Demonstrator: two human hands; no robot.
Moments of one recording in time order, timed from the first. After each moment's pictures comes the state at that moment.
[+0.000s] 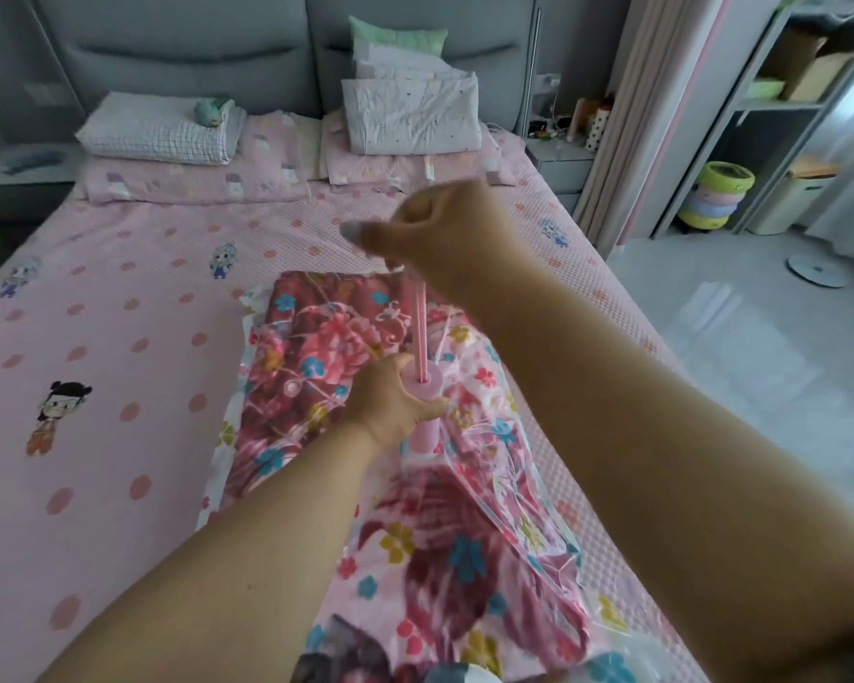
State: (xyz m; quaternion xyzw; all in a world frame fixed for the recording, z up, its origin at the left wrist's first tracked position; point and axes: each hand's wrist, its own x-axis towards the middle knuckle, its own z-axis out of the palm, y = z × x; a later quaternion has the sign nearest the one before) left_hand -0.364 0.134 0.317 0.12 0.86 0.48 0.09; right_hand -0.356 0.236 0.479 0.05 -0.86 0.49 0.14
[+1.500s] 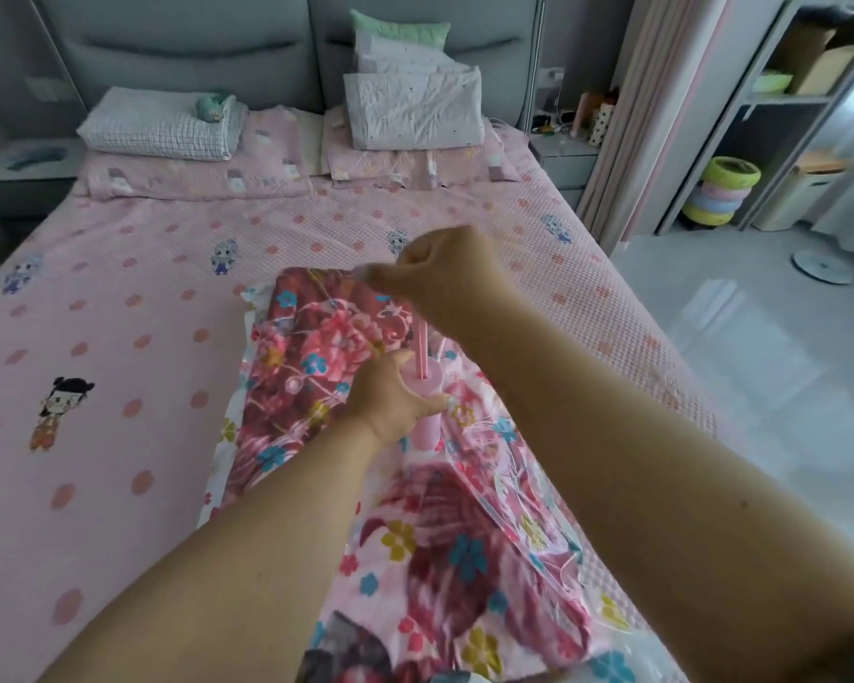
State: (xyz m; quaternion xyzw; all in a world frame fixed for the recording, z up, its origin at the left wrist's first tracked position) left_hand -0.367 0.134 0.311 0.13 0.86 0.48 0.07; right_hand -0.351 0.235 0.456 0.01 -0.88 0.47 0.09
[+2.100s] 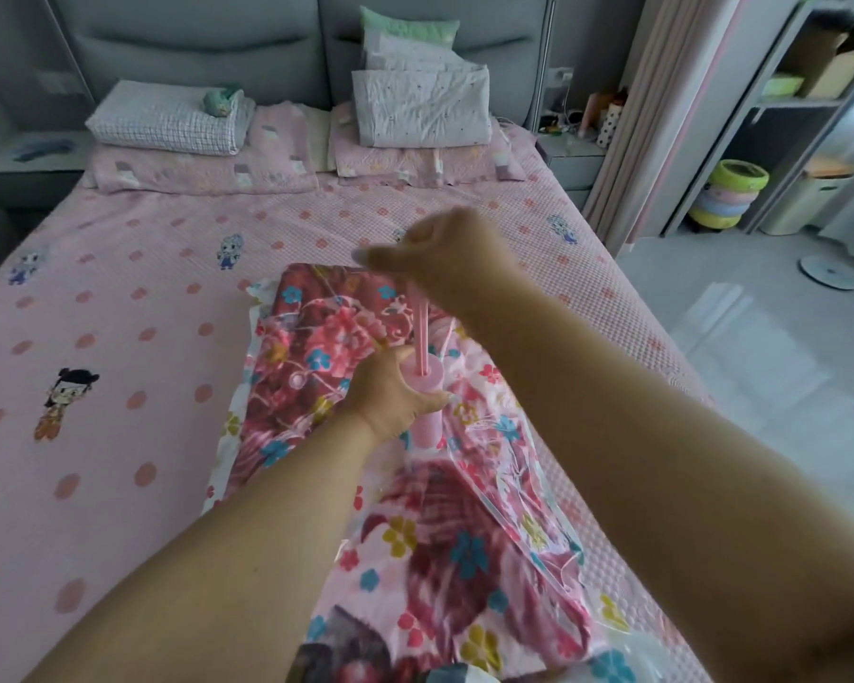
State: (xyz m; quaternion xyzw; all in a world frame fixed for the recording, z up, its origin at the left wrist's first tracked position) left_hand -0.368 0.129 0.313 0.12 0.85 0.51 0.09; right_hand -0.358 0.232 0.463 0.03 -0.92 0.38 0.09
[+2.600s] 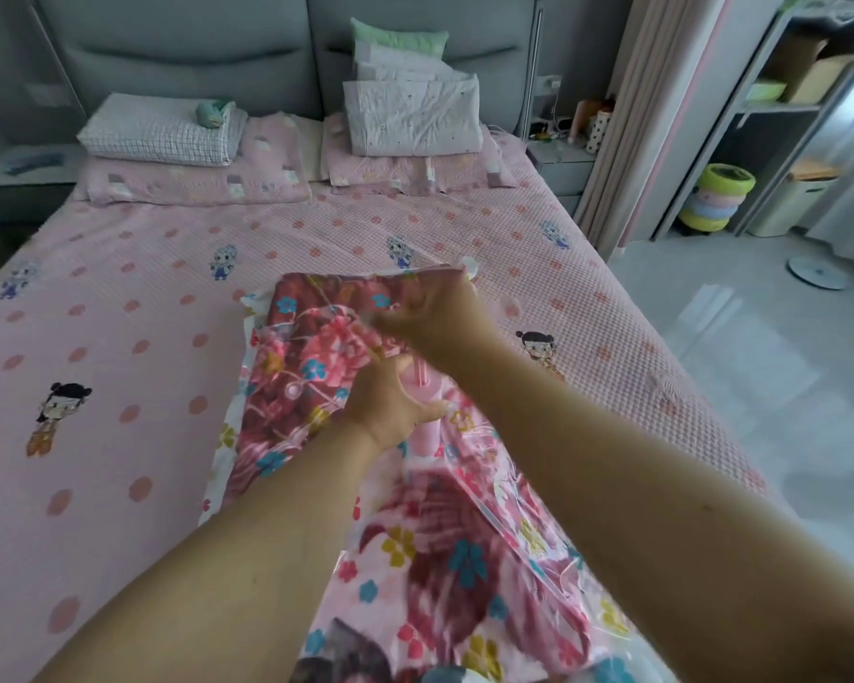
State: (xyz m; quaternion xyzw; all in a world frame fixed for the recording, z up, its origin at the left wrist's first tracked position) left_hand -0.368 0.130 0.313 0.14 0.86 0.49 0.08; right_hand -0.349 0.232 0.428 -0.01 -0.93 0.35 0.04
